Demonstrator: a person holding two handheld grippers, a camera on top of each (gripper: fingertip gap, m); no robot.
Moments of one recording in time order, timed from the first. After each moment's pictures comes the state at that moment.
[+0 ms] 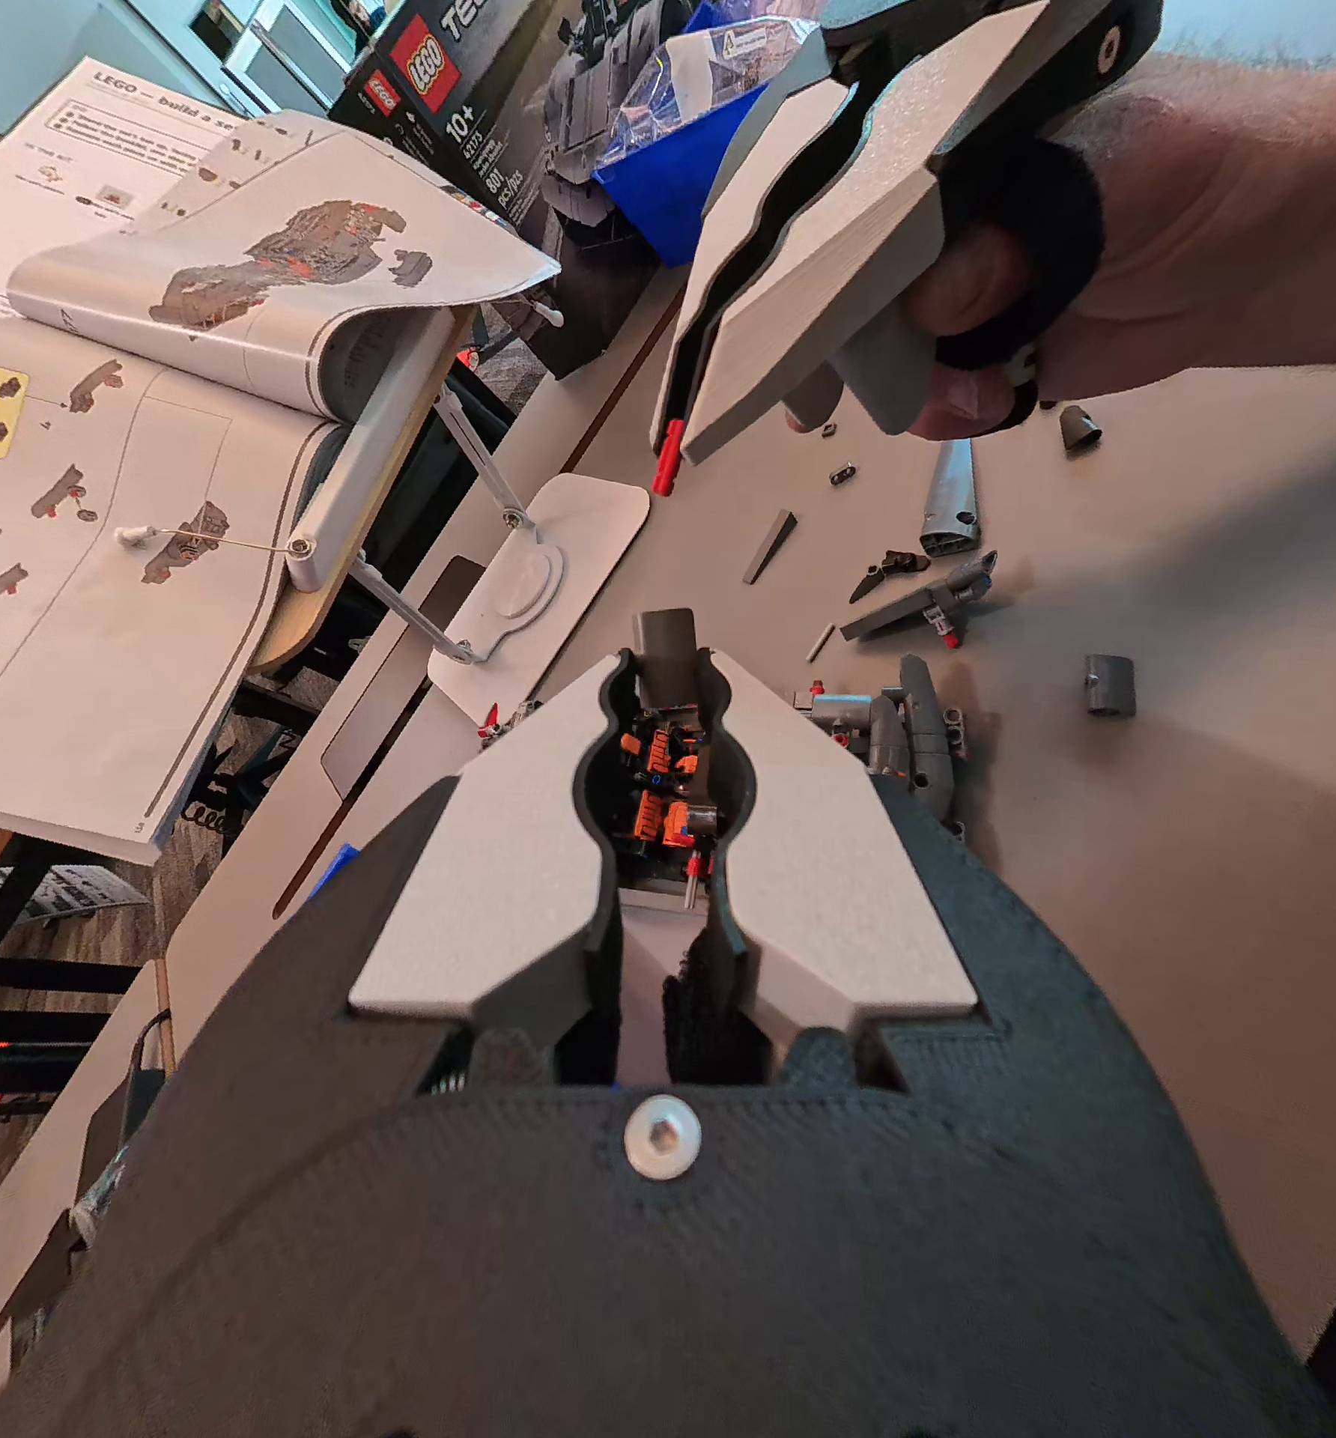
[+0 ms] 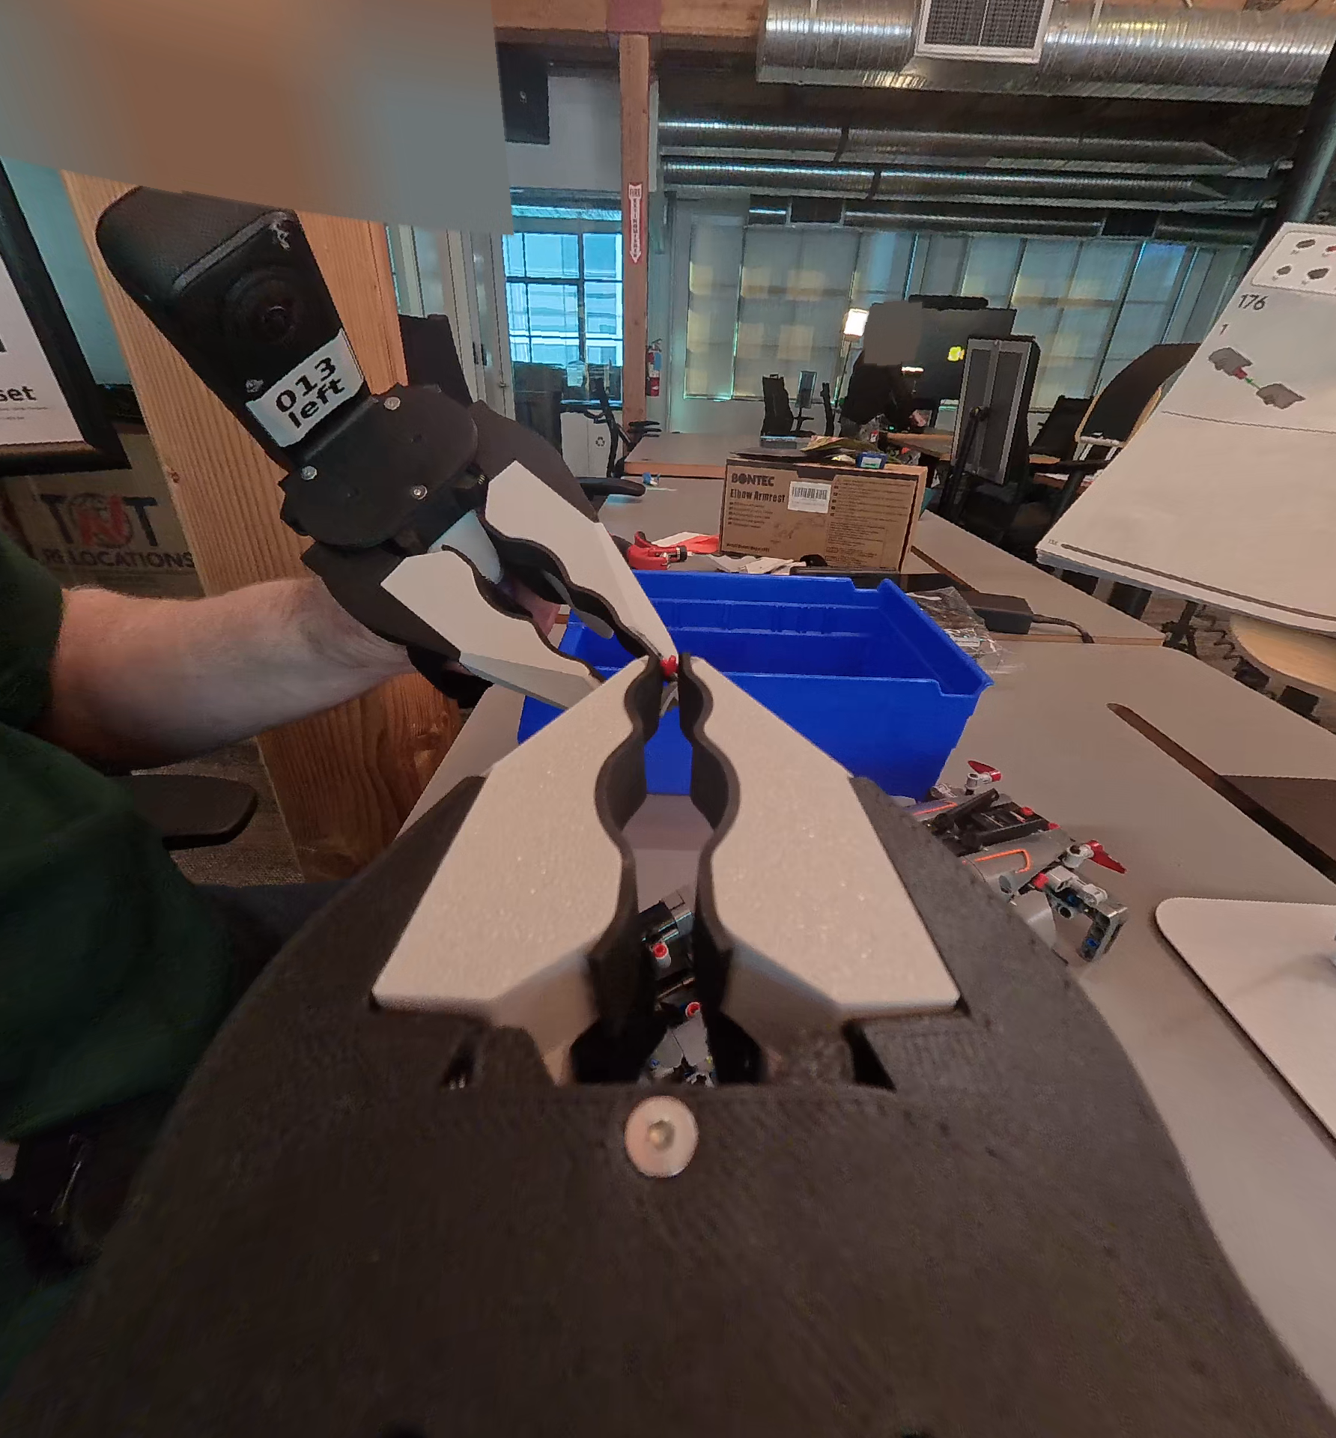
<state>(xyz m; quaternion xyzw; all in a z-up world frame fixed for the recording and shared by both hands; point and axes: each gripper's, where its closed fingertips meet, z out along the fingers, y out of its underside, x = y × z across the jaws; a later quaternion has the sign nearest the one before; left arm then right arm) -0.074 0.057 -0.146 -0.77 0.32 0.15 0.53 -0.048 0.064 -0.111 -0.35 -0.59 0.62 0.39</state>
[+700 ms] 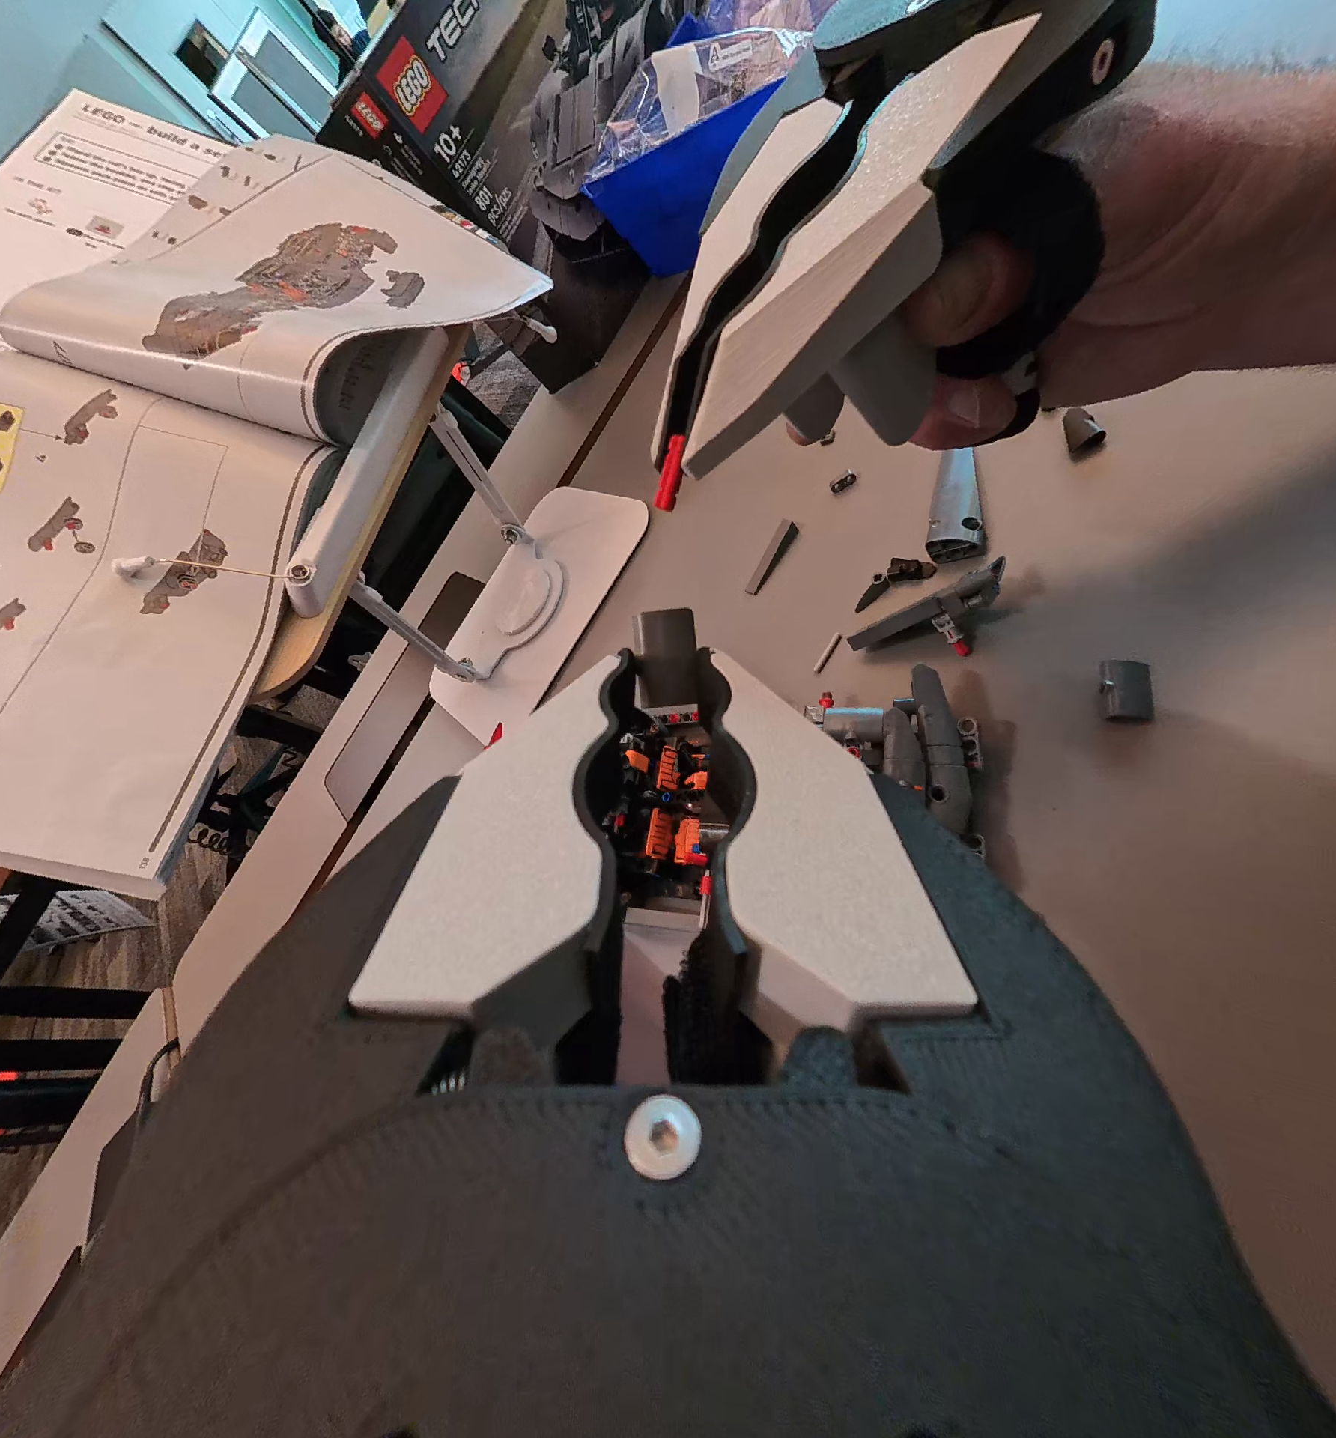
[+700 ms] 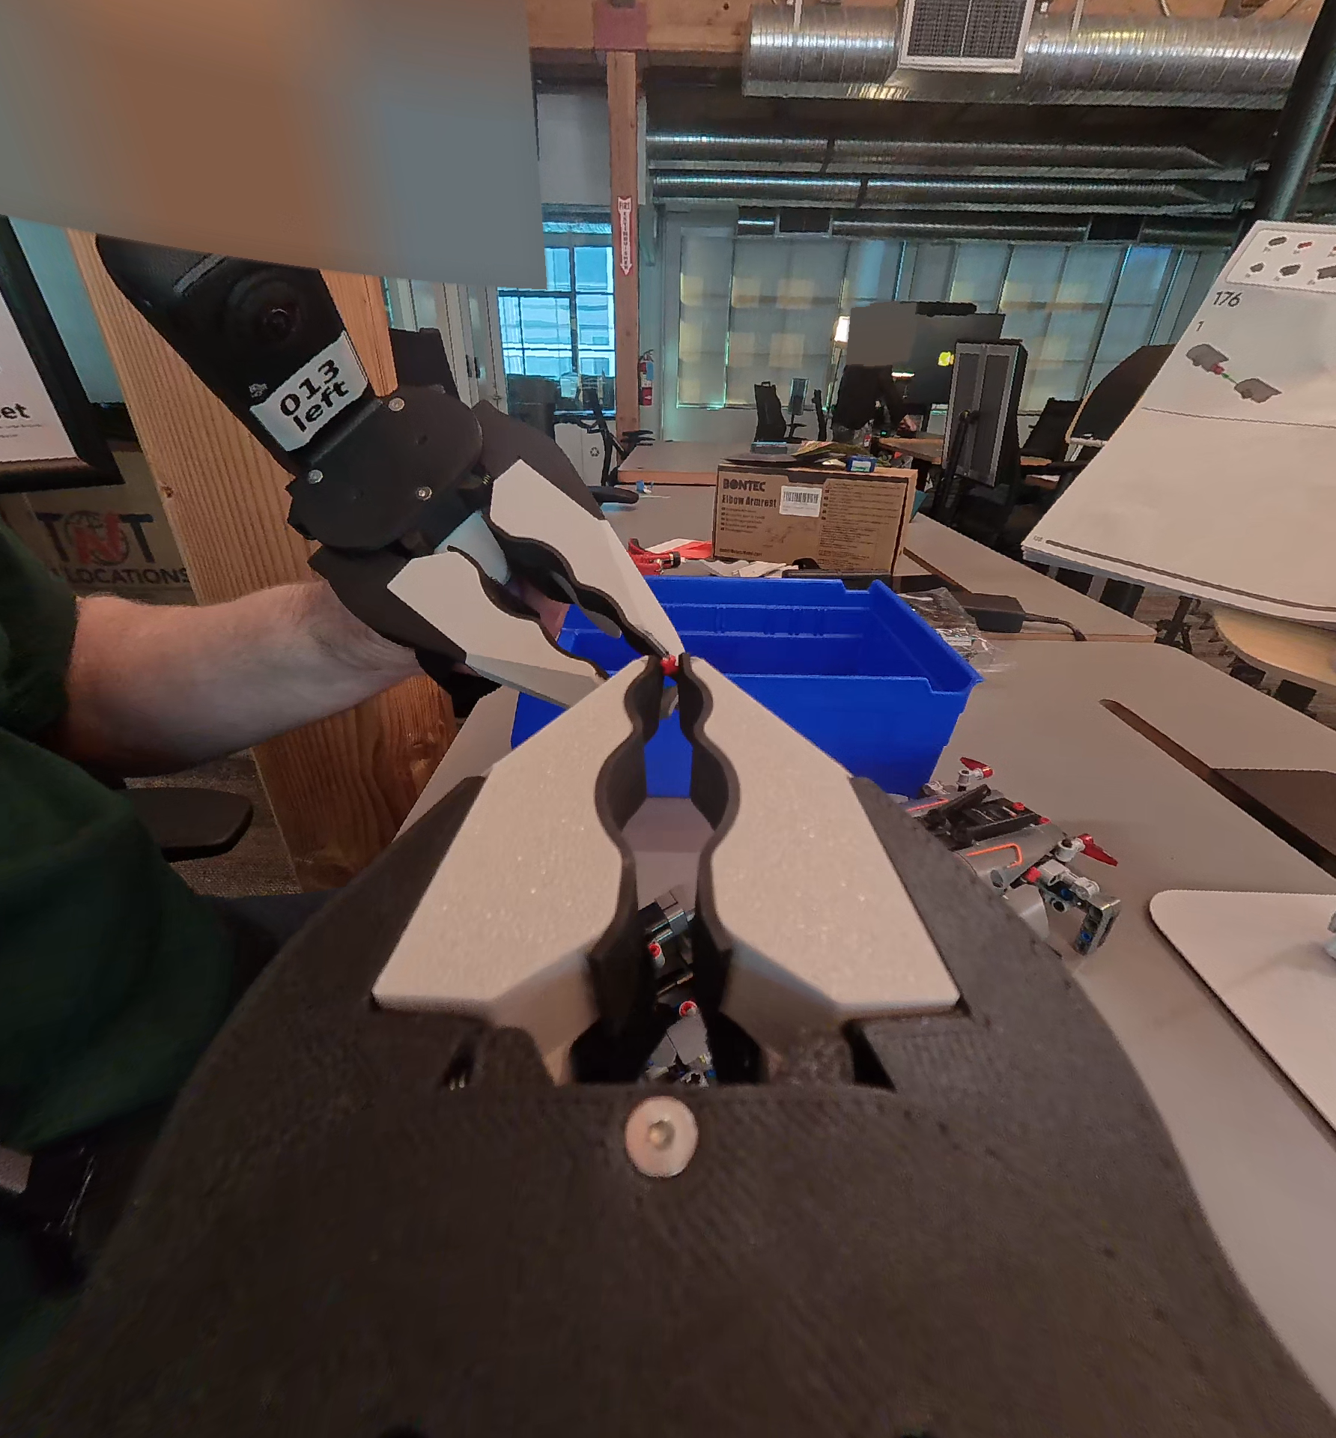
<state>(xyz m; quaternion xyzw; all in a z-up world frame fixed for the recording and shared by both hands) -0.073 0.066 -0.145 -0.77 0.33 0.15 0.53 -0.048 0.069 -0.112 -0.35 -0.58 0.62 0.39</state>
